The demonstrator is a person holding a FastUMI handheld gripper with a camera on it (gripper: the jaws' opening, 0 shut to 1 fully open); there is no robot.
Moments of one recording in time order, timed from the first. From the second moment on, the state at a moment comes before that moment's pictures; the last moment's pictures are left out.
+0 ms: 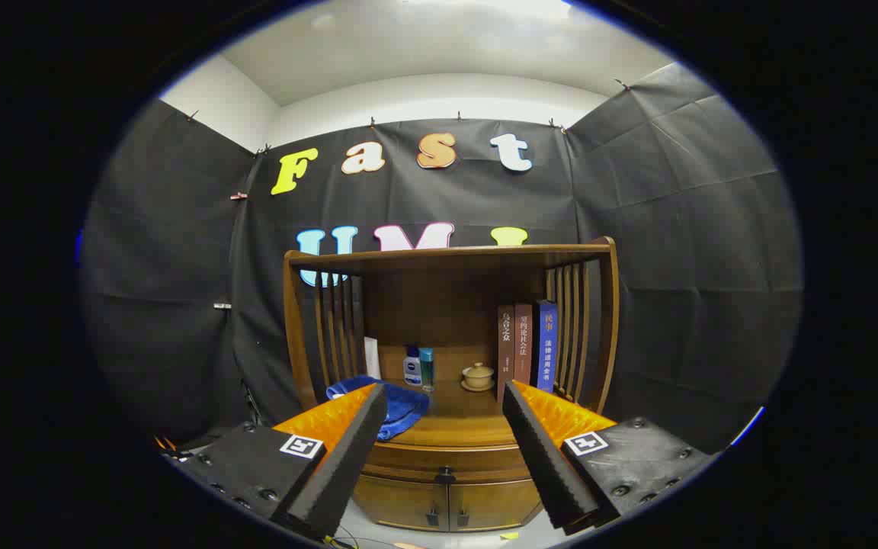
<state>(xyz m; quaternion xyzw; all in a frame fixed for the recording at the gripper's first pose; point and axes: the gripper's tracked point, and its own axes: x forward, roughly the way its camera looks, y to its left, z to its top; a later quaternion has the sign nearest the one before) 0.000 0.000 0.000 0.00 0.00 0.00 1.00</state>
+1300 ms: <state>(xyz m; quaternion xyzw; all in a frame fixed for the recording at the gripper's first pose) 0.001 -0.003 0.000 0.00 -0.01 0.00 1.00</state>
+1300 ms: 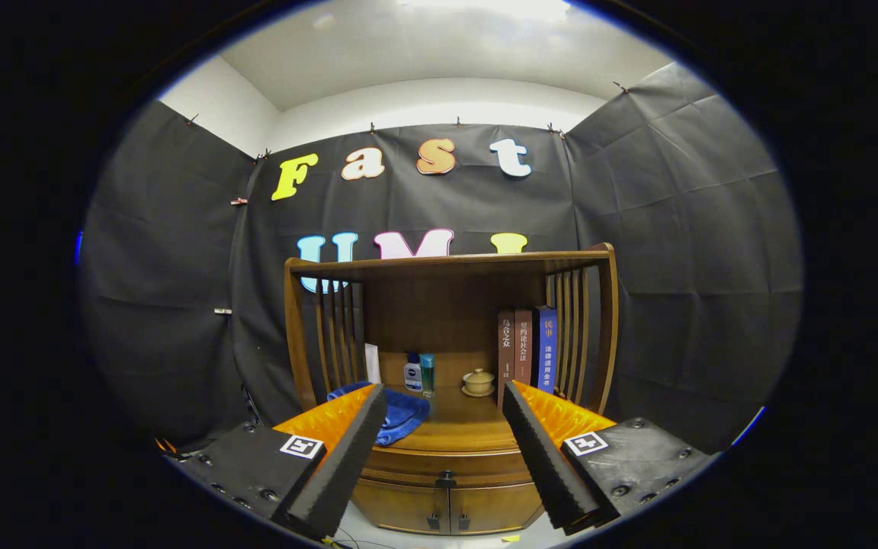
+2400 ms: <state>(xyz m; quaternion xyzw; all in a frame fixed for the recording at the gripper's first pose) 0.092 0.001 -0.179 0.02 0.11 0.00 0.99</state>
